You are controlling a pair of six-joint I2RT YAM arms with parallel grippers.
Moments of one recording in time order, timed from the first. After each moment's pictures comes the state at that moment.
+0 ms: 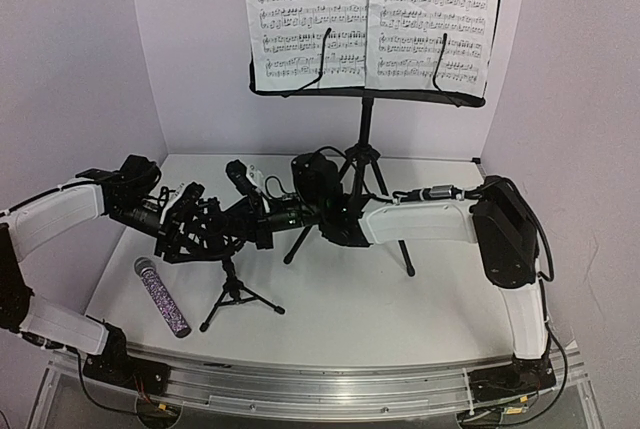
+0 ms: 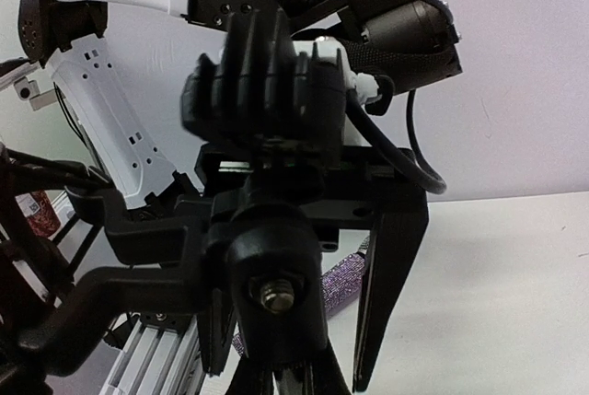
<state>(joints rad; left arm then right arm) -0.24 1.27 0.92 -0.83 1.13 1.06 1.03 2.17 1.65 0.40 -0.72 0.06</state>
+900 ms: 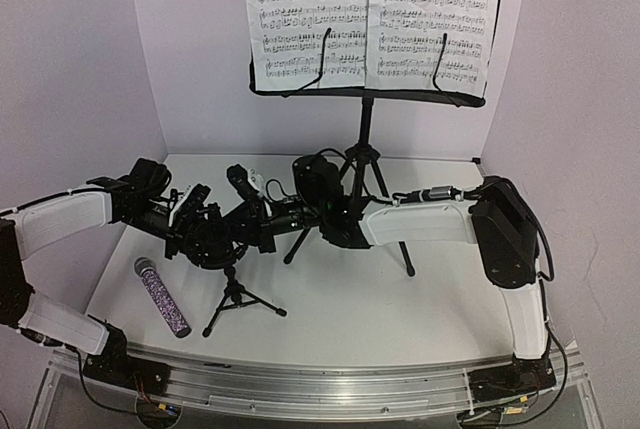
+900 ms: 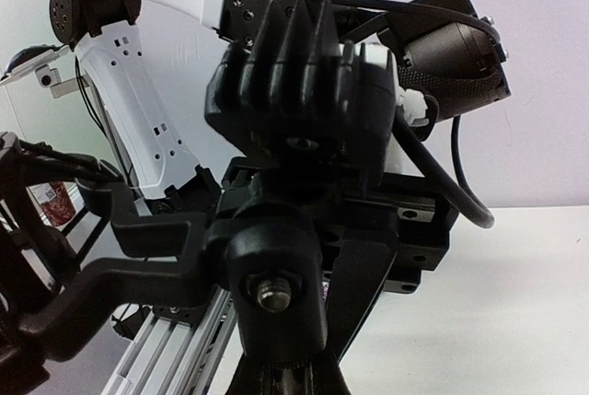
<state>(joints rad) -0.32 1.30 0.87 -0.63 1.22 0.97 1.03 2.17 1.64 0.43 -0.79 0.04</state>
